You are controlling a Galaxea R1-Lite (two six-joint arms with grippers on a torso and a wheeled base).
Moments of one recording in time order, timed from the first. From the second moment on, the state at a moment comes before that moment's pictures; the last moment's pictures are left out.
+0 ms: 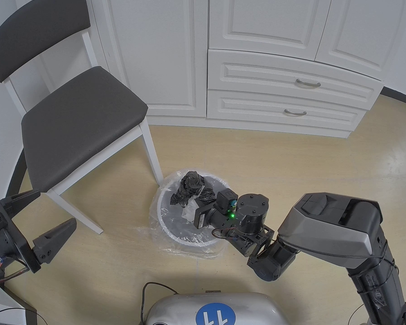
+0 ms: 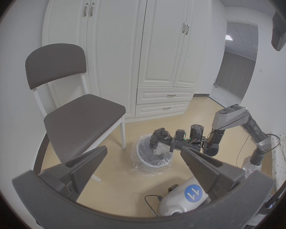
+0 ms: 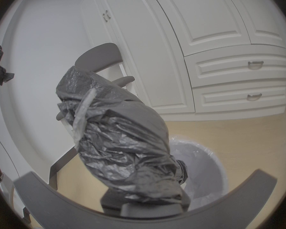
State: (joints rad) left arm -0.45 0.86 -0.44 -0.25 0.02 0.06; right arm 0.71 2.55 -1.16 -1.46 -0.09 0.13
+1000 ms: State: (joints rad) left arm -0.45 0.86 -0.44 -0.25 0.02 0.06; right arm 0.73 2.60 -1.20 -1.46 -0.09 0.18
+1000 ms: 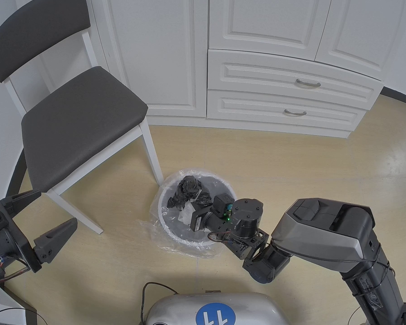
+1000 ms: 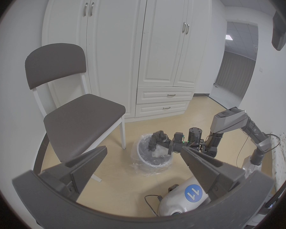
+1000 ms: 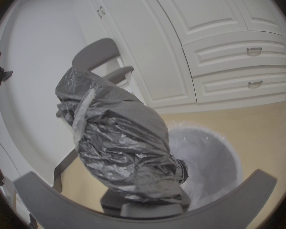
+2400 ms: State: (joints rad) left arm -0.45 0.87 -0.44 -0.25 0.02 0.06; right arm 0.66 2.84 -1.45 -1.48 -0.09 0.16
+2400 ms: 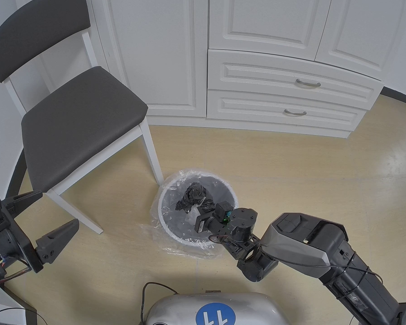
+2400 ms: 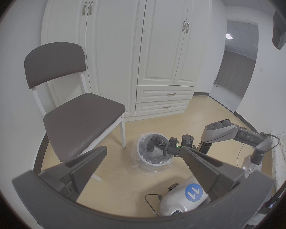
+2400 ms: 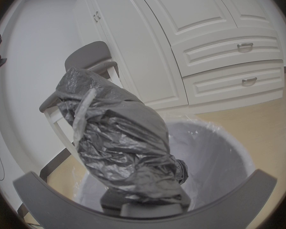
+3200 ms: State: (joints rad) left arm -0.45 0.88 -0.44 -0.25 0.02 0.06; right arm 0.66 2.86 -1.66 -1.31 -0.19 0.22
